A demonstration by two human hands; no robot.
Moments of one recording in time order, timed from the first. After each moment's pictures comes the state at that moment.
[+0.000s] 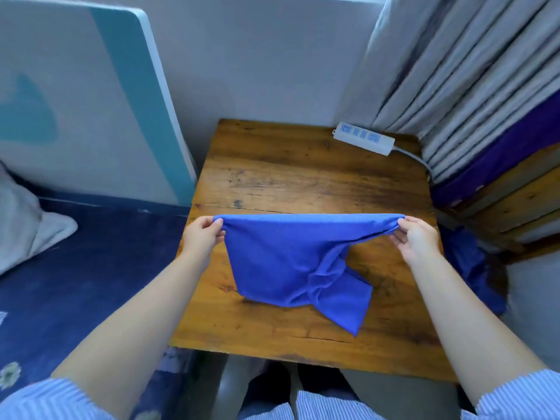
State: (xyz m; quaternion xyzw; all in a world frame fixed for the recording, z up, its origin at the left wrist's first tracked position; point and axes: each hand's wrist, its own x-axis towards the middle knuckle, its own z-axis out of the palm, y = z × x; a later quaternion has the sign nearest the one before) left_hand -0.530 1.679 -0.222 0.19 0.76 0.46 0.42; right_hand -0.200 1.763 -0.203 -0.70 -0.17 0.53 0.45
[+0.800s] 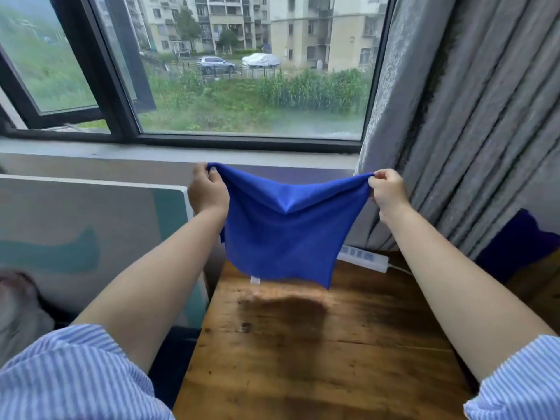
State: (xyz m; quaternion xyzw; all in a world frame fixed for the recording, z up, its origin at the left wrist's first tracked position) left_hand -0.552 1.849 0.022 0.35 0.75 0.56 0.02; right_hand -0.290 1.912 0.025 -0.56 -0.48 0.40 0.55
